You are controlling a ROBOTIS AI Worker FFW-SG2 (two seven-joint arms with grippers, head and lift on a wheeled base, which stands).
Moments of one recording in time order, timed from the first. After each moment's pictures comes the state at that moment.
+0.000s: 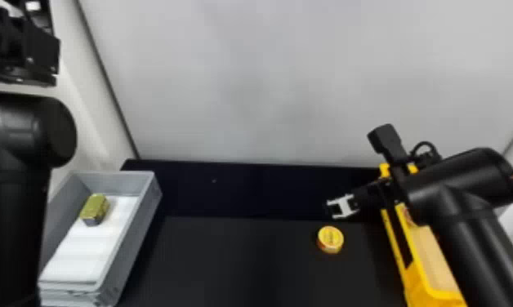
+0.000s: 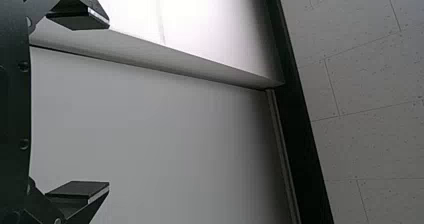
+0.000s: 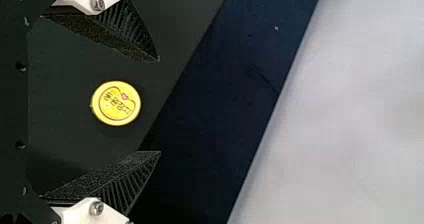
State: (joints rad) left arm -0.49 0.26 0.04 -1.93 0.09 -0.08 0.25; right arm -0.45 -0.13 0.17 -1.44 0.49 1.11 0.86
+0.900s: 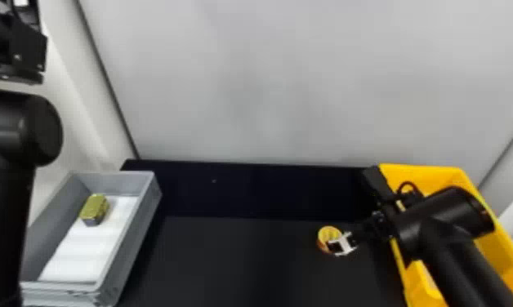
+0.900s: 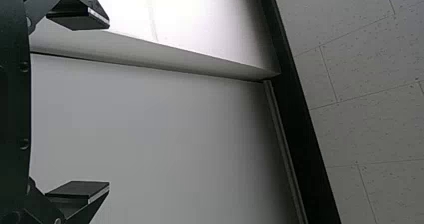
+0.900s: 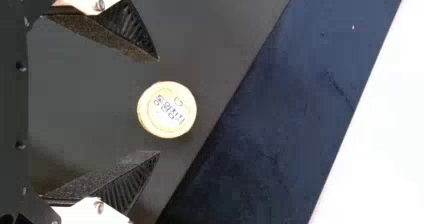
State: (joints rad) left arm -0.49 0.32 0.04 -1.94 0.08 -0.07 0.24; right arm -0.46 -0.11 0.15 -1.08 0.50 0.85 0.81
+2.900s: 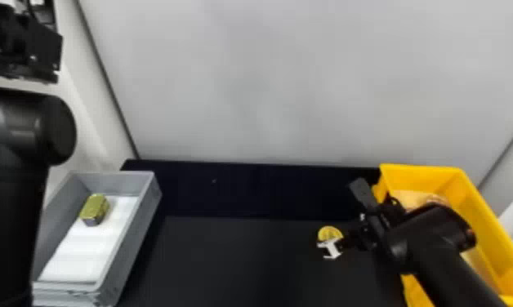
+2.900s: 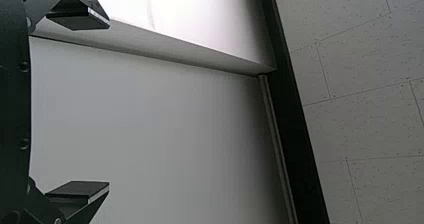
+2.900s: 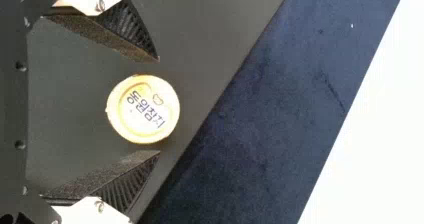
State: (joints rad) left arm -0.50 0.30 0.00 -1.92 0.08 -0.11 0.24; right arm -0.54 -0.08 0.15 -0.75 0.41 0.54 0.61
